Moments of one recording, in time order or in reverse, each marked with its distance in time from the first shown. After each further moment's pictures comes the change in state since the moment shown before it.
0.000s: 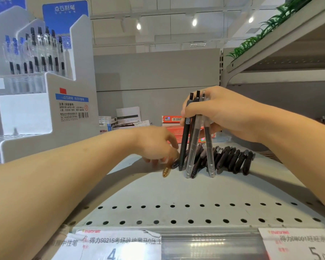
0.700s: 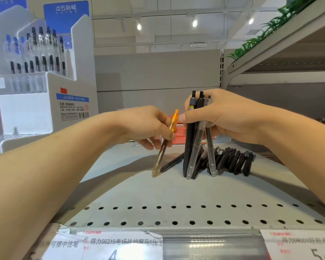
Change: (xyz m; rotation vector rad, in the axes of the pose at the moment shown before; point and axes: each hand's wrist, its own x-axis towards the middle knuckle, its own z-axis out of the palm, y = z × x) left_hand -0.026 0.002 -0.030 -0.399 0.121 0.015; right_hand -0.004 -0.002 0.002 0.204 -0.111 -0.039
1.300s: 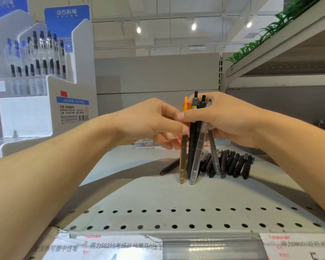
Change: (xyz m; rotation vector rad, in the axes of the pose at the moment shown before) left_hand -0.010 0.007 -0.001 -0.238 -0.096 0.322; right_hand -0.002 -0.003 0.001 0.018 0.038 0.006
